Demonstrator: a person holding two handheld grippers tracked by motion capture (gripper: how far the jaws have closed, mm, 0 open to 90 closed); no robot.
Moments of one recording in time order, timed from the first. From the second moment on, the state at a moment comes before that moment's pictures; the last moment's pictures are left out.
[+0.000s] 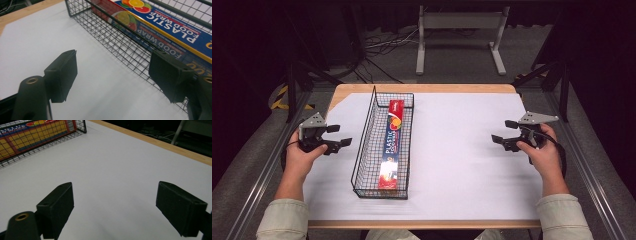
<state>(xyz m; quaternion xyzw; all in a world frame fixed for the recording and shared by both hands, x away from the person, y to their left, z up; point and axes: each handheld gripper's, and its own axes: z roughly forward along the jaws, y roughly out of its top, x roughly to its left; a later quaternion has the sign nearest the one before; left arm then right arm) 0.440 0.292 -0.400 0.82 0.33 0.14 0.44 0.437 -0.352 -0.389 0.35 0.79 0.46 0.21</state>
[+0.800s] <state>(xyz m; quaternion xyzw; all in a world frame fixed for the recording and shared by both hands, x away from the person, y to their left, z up) 0.416 0.285 -0.454 0.80 0.37 0.16 0.45 0.422 -0.368 -0.429 0.38 0.78 0.46 0.20</state>
